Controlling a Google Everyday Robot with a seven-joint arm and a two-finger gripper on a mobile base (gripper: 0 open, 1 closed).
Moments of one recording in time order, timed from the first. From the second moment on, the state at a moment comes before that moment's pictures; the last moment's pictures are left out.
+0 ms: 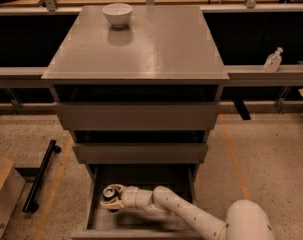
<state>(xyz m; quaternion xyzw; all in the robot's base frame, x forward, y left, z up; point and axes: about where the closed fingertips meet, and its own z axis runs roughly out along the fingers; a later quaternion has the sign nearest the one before) 0.561 0.192 0.279 -0.45 0.61 0.42 0.50</state>
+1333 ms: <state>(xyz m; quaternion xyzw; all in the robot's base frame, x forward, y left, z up) 0.575 0.154 0.235 -0.40 0.63 0.35 0.56</state>
